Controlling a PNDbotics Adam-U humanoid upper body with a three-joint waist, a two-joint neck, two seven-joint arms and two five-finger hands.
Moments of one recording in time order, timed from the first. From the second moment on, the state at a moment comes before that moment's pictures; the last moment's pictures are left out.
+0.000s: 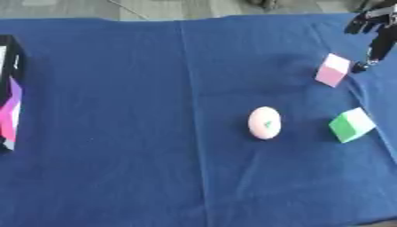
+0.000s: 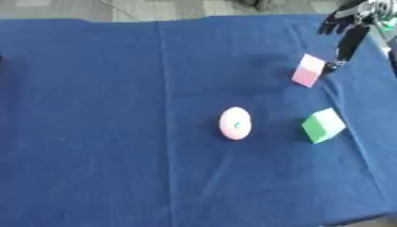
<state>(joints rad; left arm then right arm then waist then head) -0.26 0.43 0.02 -1.84 0.21 0.03 0.50 -0.86 -0.95 0.04 -1.13 0.82 0.14 0.91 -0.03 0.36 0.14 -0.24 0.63</state>
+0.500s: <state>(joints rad) -0.26 0.43 0.02 -1.84 0.21 0.03 0.50 -0.87 -0.92 0.03 -1.09 0.86 0.18 0.91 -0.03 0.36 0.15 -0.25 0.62</state>
